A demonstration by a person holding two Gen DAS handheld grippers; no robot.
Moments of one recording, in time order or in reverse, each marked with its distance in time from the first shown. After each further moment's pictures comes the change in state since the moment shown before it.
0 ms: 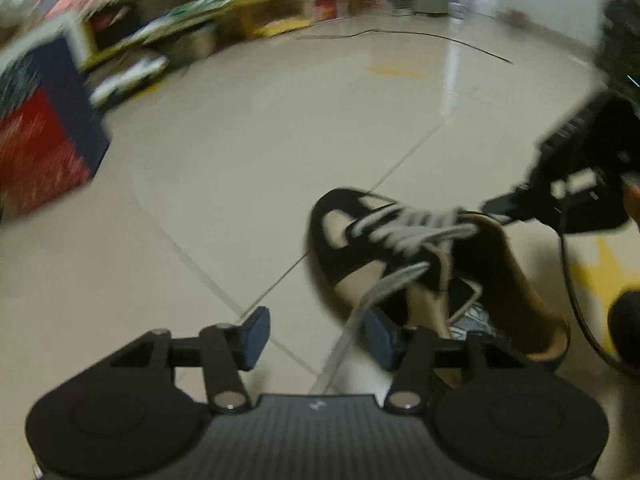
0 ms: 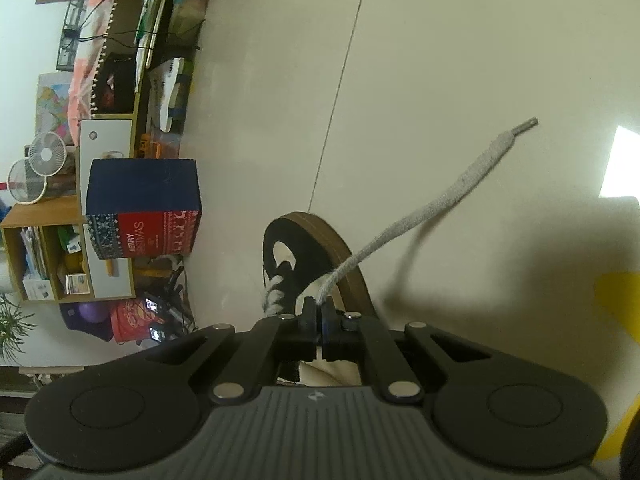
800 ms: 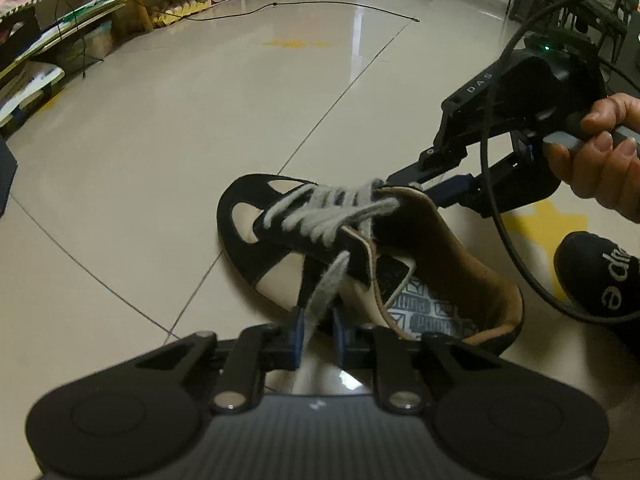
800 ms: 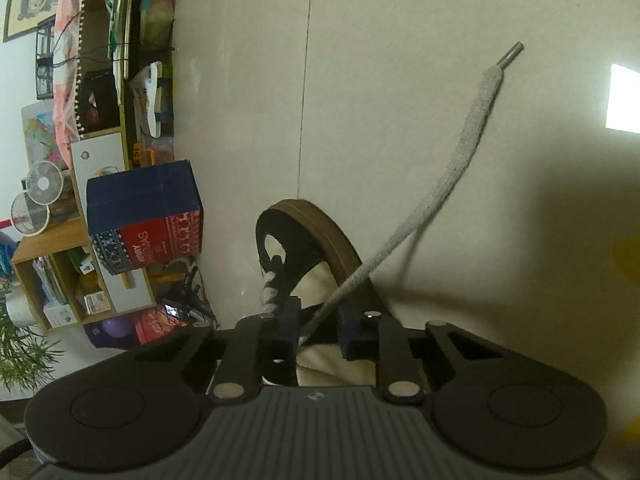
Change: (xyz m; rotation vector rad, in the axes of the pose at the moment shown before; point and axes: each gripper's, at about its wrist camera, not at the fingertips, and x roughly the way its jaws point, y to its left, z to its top) left arm 0.025 -0.012 0.007 0.090 0.071 -0.252; right arm 0.008 -0.015 0.002 0.152 0.075 0.052
